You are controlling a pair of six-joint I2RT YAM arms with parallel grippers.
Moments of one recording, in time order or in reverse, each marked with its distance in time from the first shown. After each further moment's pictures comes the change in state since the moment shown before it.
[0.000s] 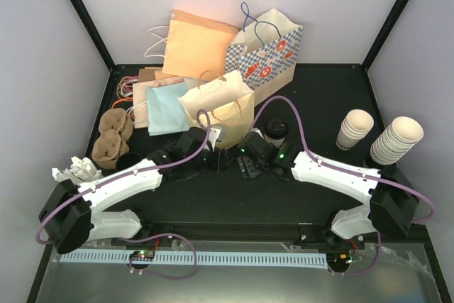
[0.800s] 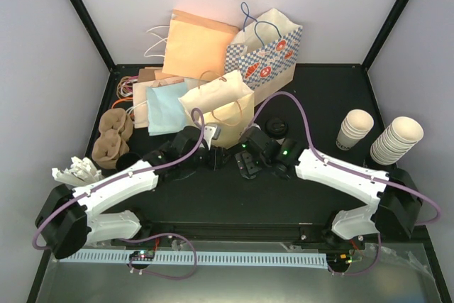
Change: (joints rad) left arm 0.032 -0.045 -0.010 0.000 0.004 0.001; right arm 0.001 -0.018 0.072 -0.058 -0.024 -0.016
